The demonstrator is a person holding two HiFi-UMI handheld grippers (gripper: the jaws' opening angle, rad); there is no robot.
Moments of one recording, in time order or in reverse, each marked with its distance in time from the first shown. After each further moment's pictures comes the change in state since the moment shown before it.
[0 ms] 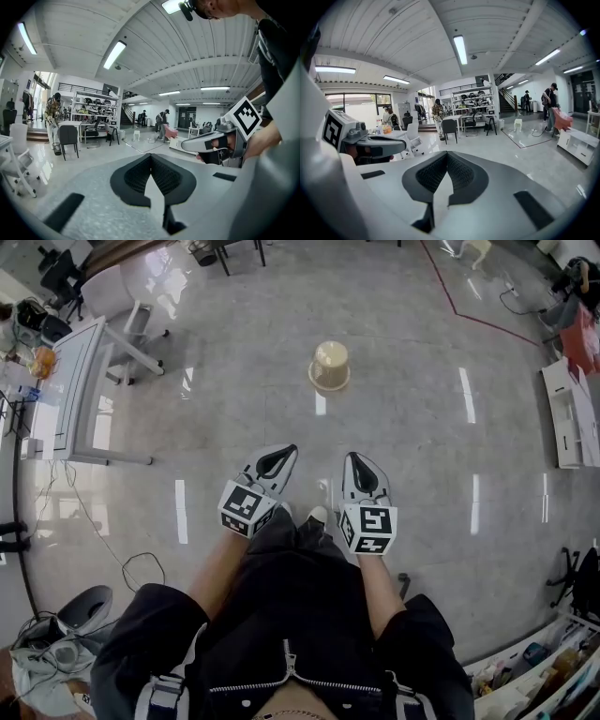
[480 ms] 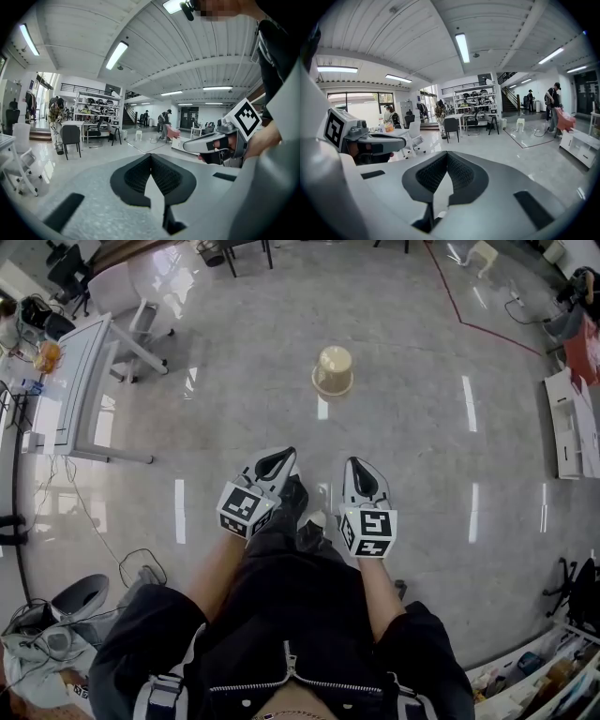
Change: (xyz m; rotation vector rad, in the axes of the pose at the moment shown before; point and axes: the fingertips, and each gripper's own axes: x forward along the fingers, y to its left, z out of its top) left arm -0.003 0.008 0.000 -0.015 0.004 0.030; right arm 0.004 0.001 -0.002 -0.009 0.021 0.027
